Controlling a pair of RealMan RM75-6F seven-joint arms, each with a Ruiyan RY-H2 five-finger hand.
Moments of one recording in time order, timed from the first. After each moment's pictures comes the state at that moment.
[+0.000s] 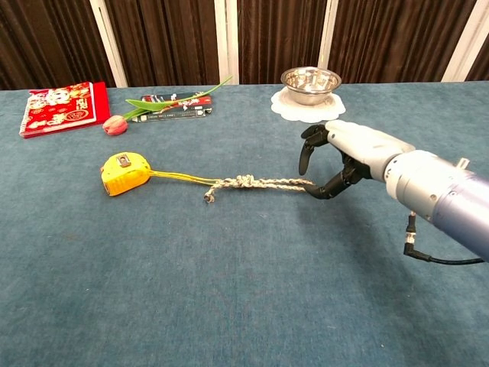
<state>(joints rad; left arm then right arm) -0.09 -1.10 -0.02 -1.66 1.51 1.44 0.01 0.67 -1.76 0.27 -1.45 -1.03 1.06 -0.36</state>
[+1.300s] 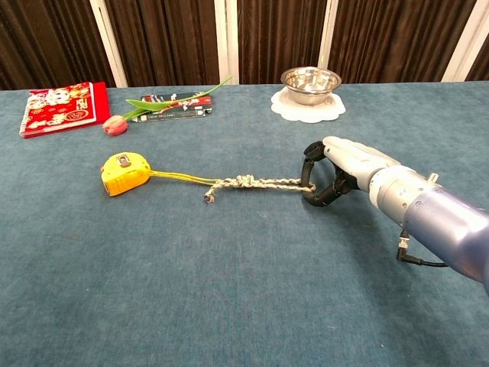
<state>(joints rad) -0.10 -1.10 -0.02 -1.67 1.48 1.43 0.00 0.71 -1.88 0.30 -1.25 -0.96 1.02 -0.31</state>
